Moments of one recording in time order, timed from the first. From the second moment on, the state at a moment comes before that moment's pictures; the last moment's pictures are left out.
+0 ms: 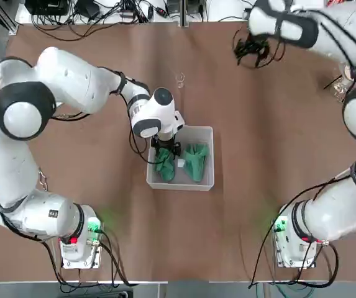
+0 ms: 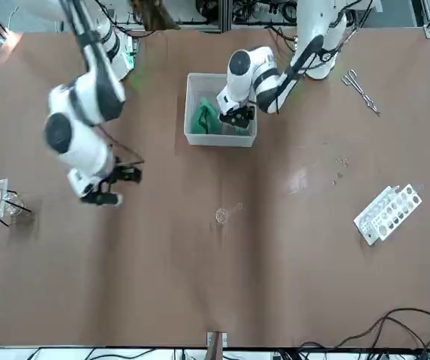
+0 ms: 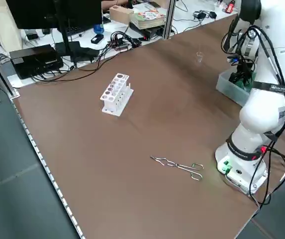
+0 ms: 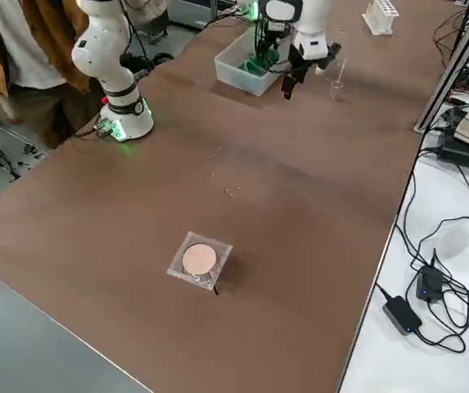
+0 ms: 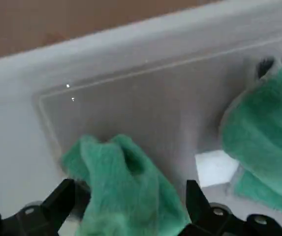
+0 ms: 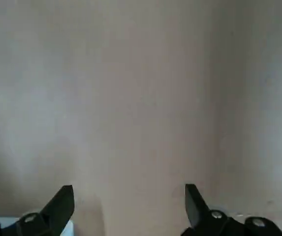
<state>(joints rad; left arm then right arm) -0.16 0.49 -0.80 -2.26 0.41 2.45 -0.99 0.37 0.20 0.01 -1.94 0.10 2.10 0.40</state>
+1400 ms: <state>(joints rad) -0.03 0.27 -0.72 -1.92 0.29 2.12 -0.99 0.88 0.22 0.02 -2.16 0.10 2.41 1.04</state>
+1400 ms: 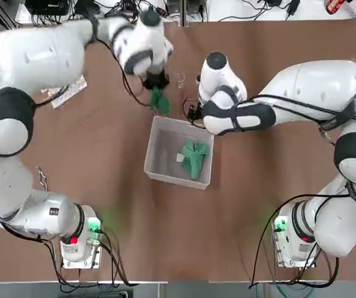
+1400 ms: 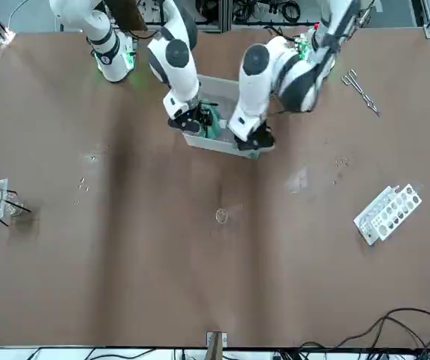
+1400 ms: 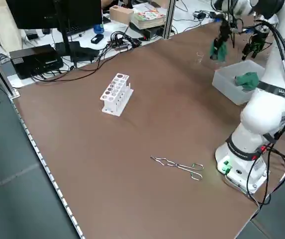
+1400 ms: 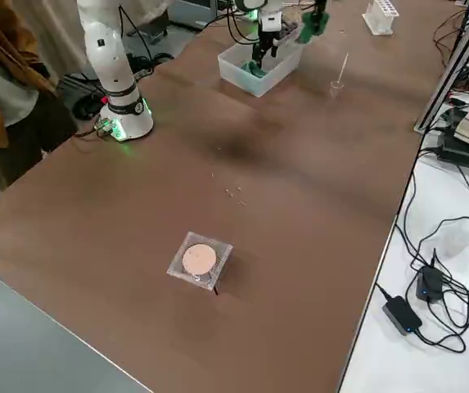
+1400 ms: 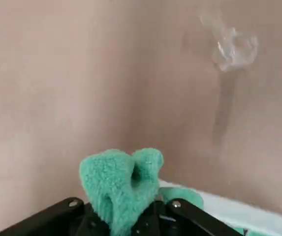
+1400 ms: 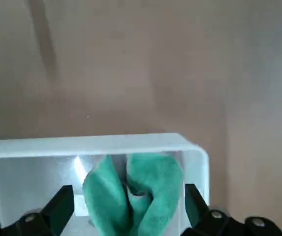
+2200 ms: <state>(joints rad) 0.36 0.26 -0.71 -1.95 0.09 2.00 -0.49 1.09 0.33 0.02 -2.23 0.10 2.57 1.26</state>
